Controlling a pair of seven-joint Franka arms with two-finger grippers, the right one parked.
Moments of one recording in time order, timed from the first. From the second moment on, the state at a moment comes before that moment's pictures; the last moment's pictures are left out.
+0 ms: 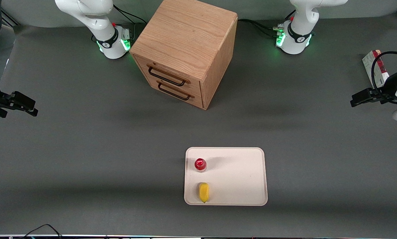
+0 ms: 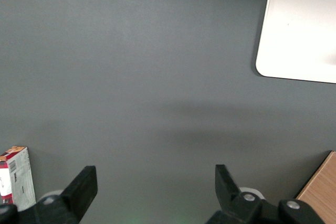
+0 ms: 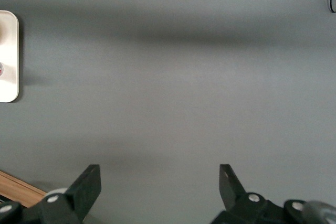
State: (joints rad) arm -0.05 0.07 0.07 -1.57 -0.02 1.57 -0.08
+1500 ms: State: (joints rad) arm 0.20 0.07 0.45 -2.04 0.07 1.98 0.45
